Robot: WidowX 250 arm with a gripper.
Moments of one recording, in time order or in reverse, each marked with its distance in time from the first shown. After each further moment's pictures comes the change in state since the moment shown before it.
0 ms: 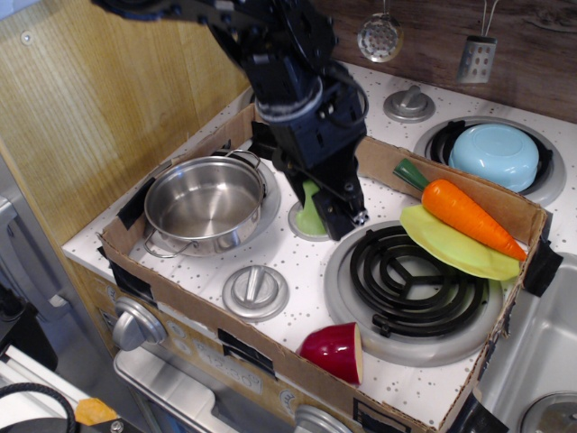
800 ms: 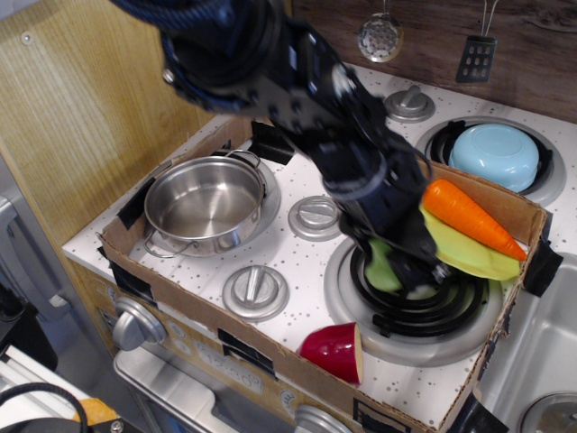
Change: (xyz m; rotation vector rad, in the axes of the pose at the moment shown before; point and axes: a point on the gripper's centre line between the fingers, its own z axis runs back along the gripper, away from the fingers) arm 0.019 -0.050 -0.049 -0.056 -0.117 0.084
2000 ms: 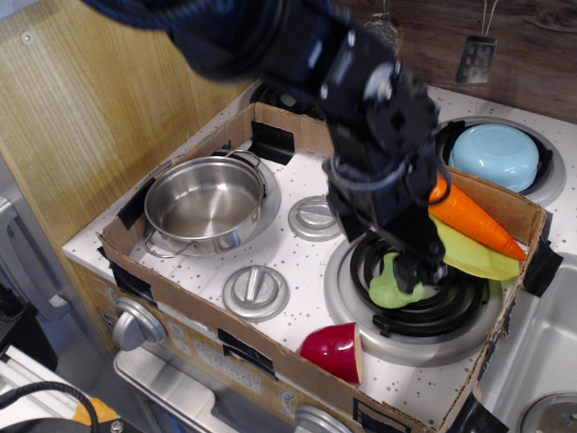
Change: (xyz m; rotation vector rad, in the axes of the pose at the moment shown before) arm 0.001 0.001 0.036 0.171 0.087 -0.051
